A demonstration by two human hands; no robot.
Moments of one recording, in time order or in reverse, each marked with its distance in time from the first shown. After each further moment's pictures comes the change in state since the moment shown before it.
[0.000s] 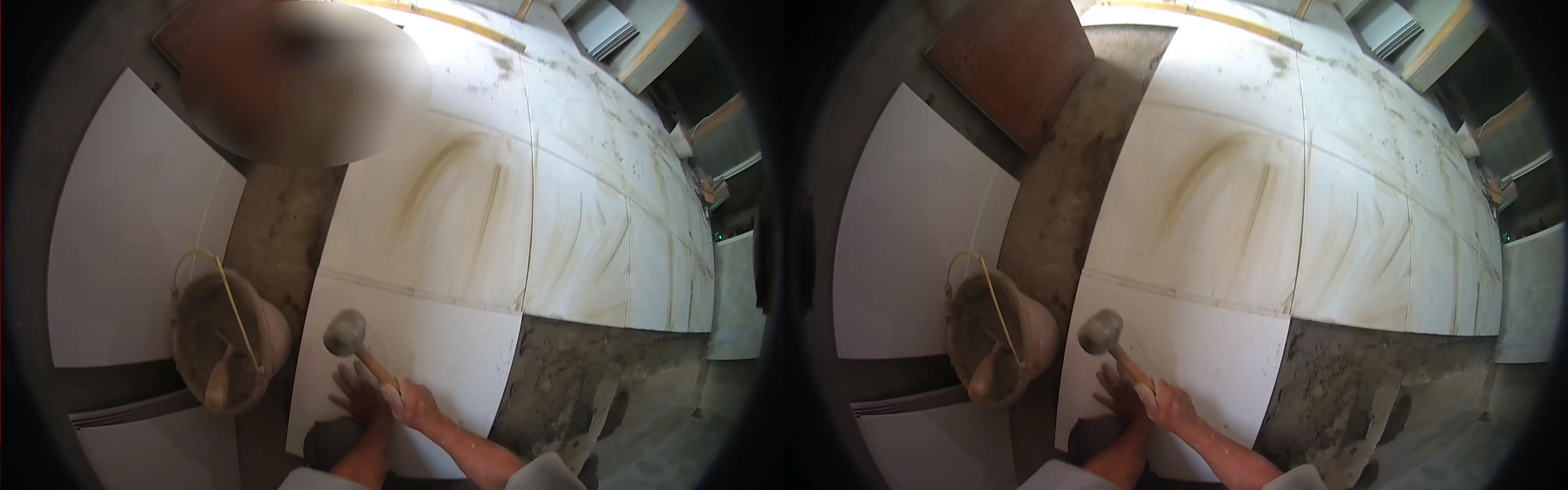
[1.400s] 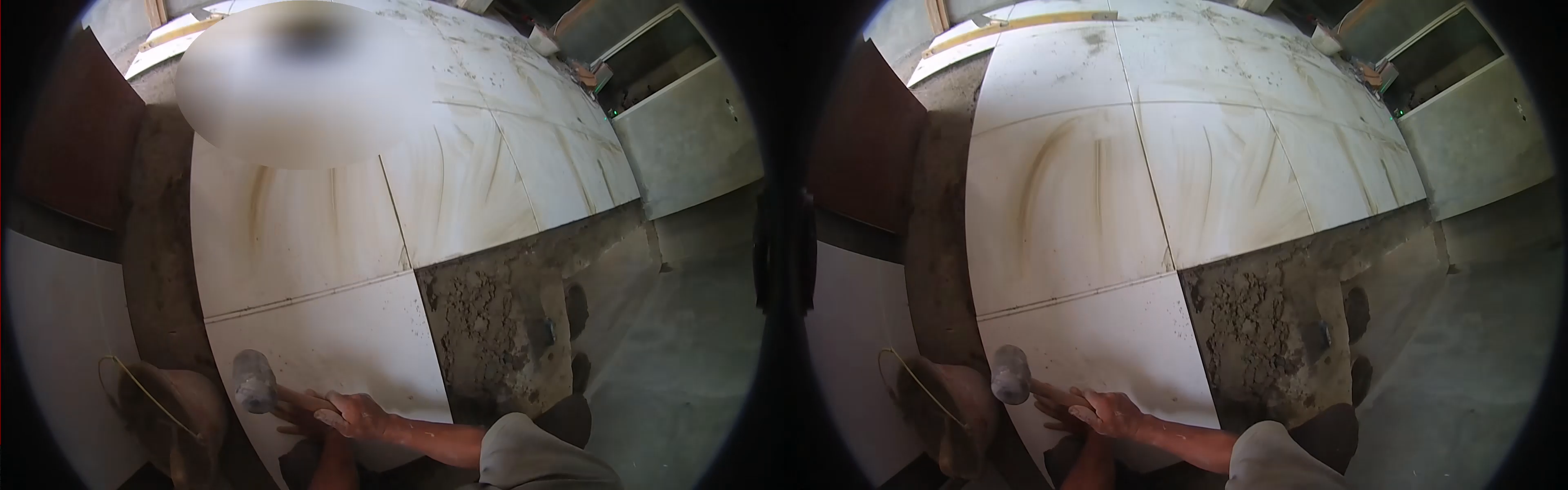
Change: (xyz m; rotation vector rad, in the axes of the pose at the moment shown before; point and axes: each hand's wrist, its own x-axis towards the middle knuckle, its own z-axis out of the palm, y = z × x) left_hand -0.012 0.001 0.022 0.166 0.107 0.067; right_hand -0.030 -0.015 -0.034 0.294 0.091 -0.070
